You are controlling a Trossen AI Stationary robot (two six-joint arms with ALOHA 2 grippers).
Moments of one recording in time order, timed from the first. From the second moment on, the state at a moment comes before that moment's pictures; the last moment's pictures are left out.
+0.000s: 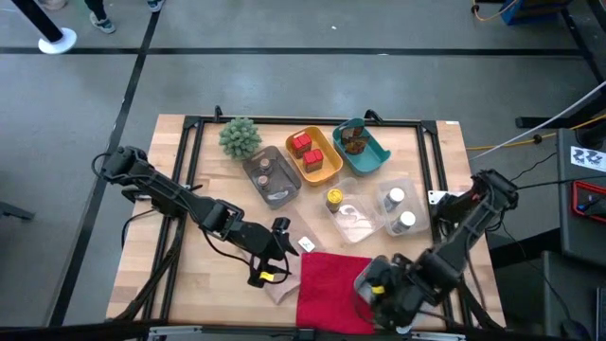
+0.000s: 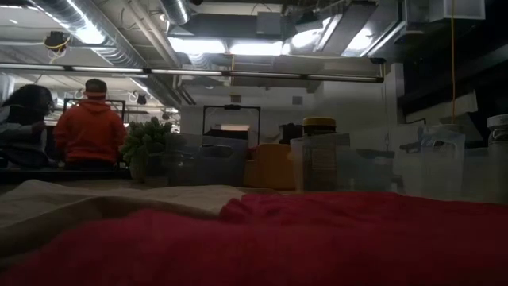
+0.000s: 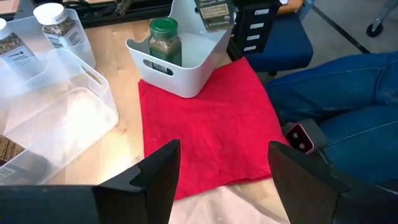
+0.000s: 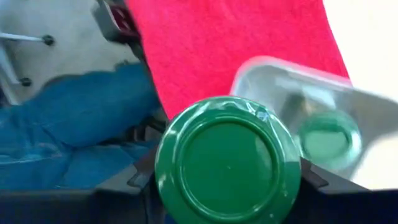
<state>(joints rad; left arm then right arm) -0.45 1.53 1.16 -0.23 -0.08 -0.11 0.81 1.70 1.59 -1.06 0.06 1.29</state>
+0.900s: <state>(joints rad) -0.45 1.53 1.16 -0.22 -0.08 -0.11 1.03 1.90 1.59 -1.29 0.20 1.60</state>
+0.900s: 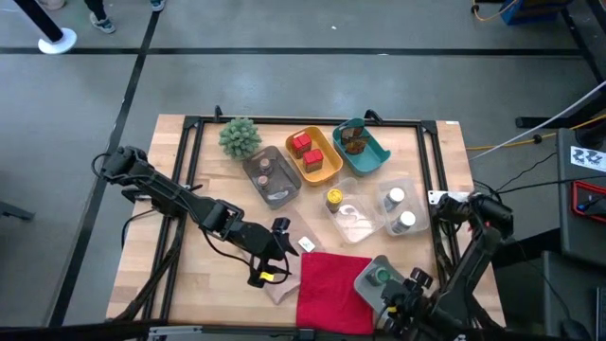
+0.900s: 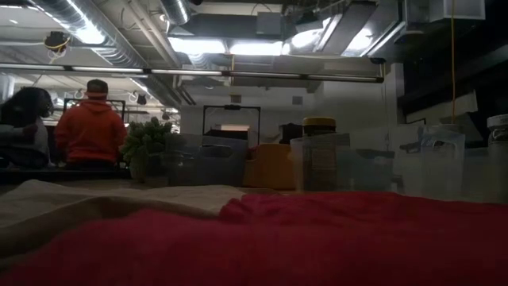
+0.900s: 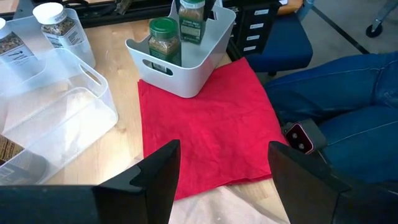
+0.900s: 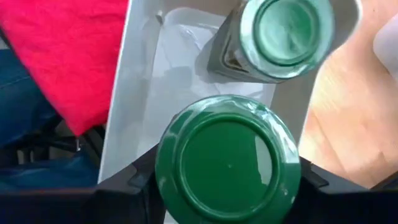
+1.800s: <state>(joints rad) -0.45 1.53 1.16 -0.22 -0.08 -0.11 1.03 1.99 1.59 -1.25 0.17 1.59</state>
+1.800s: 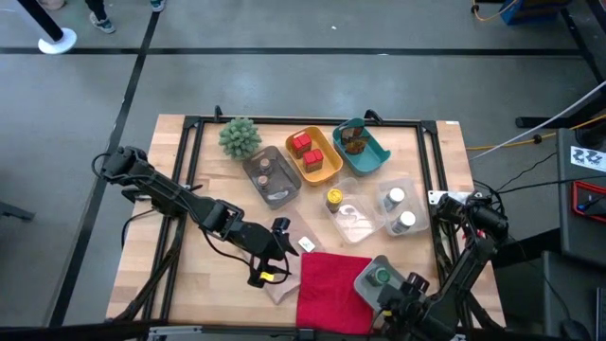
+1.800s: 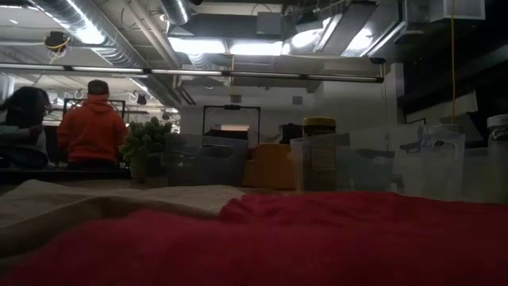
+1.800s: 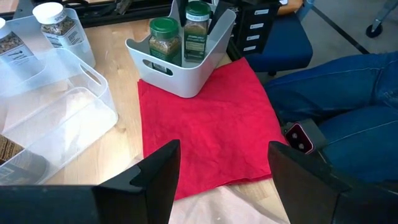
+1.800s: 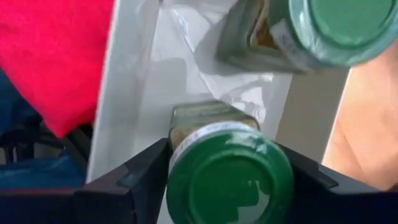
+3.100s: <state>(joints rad) -0.45 0.90 1.13 -0.59 -0.30 -0.10 0.86 1.51 1.59 -1.26 0.20 1.21</state>
